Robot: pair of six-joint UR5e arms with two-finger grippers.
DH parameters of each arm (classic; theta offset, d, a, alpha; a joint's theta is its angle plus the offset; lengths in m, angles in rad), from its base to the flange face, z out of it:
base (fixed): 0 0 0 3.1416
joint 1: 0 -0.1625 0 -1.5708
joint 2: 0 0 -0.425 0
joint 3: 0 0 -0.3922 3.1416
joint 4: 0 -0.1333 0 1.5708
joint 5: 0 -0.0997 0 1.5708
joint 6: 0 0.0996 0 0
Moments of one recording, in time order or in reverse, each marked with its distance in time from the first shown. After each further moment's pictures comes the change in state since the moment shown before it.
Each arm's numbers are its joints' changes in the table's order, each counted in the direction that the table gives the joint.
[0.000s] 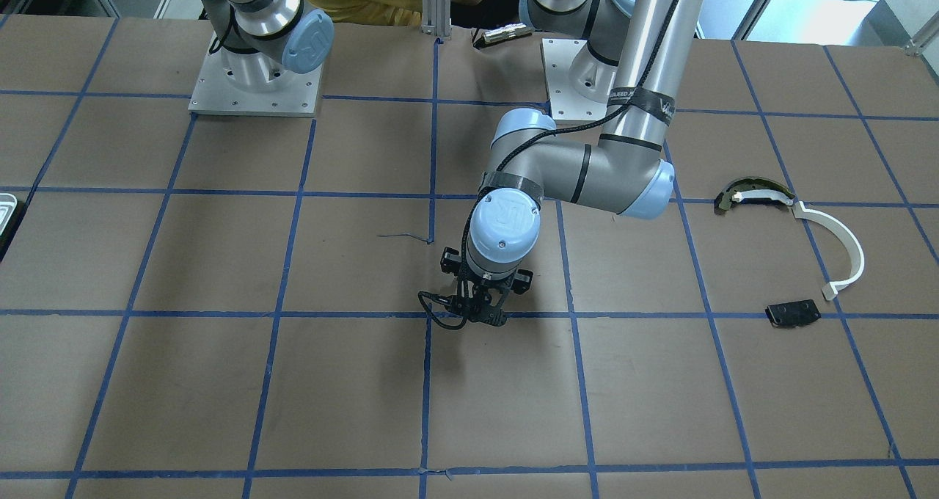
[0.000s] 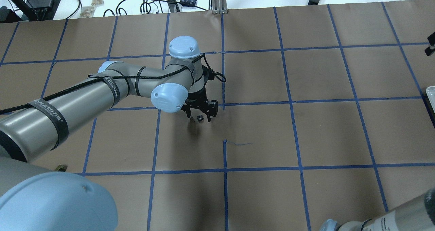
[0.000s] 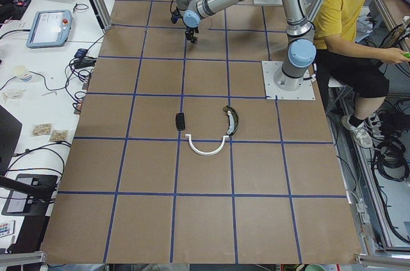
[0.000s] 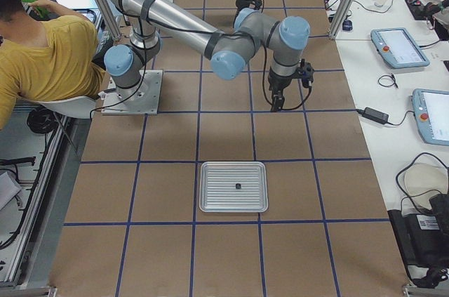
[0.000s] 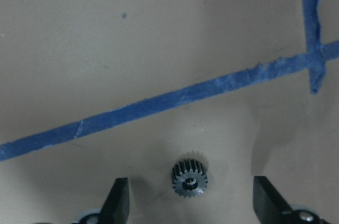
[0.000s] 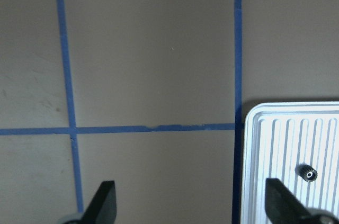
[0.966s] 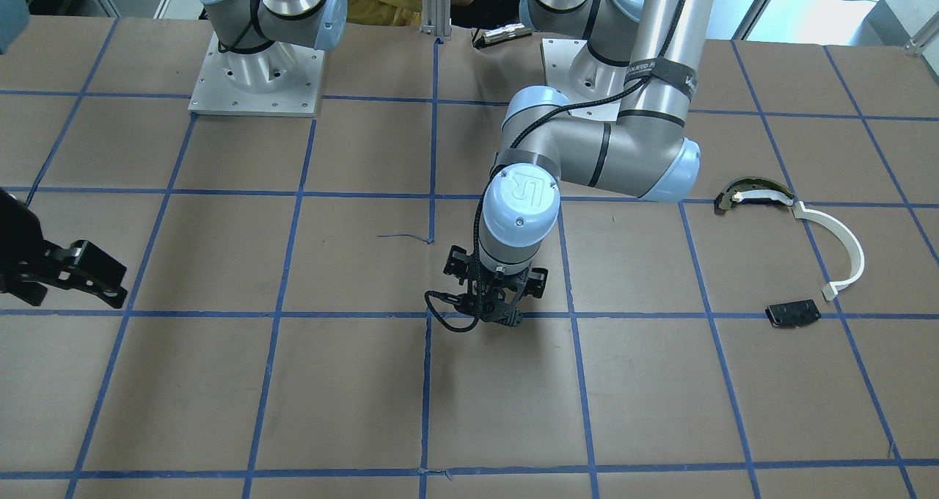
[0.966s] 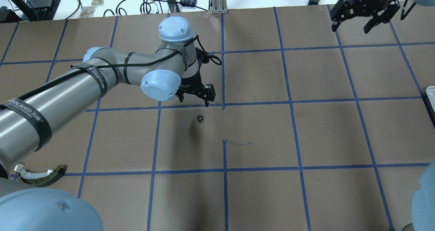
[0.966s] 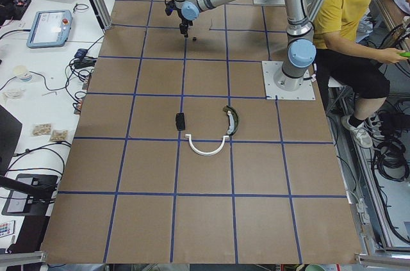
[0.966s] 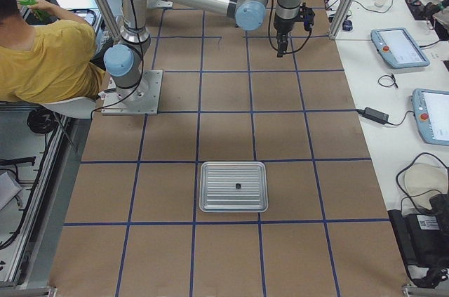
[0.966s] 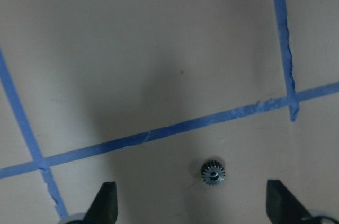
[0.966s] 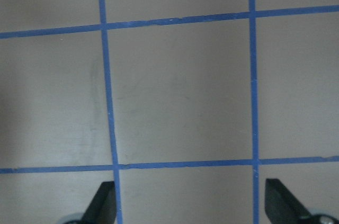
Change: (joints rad) left arm -0.016 0.047 0.043 0.014 -0.016 -0.007; right arm -0.405 -0.084 -0.065 -0.091 -0.069 0.443
